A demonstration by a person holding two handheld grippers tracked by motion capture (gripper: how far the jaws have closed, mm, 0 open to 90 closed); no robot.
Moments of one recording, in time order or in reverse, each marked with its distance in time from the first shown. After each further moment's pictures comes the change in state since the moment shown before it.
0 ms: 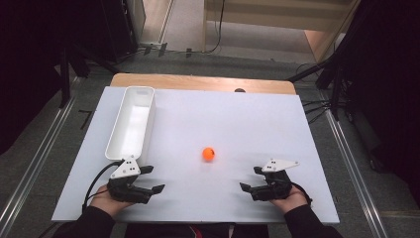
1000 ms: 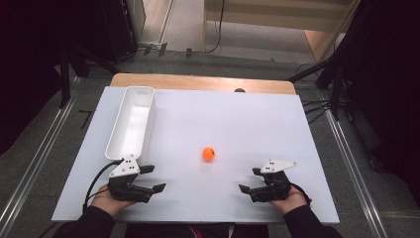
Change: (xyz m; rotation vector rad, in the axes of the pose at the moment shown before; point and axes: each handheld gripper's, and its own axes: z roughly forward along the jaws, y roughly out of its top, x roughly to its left) left arm 0.001 0.002 0.000 -0.032 -0.019 -0.031; right arm 0.003 -0.001 0.002 0.021 0.014 -0.013
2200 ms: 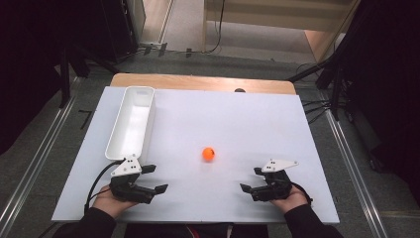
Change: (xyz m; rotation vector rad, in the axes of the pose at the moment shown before) left arm -0.004 0.005 0.003 -0.002 -0.026 -0.012; right arm -0.004 -0.001 -0.001 0.010 -0.019 0.017
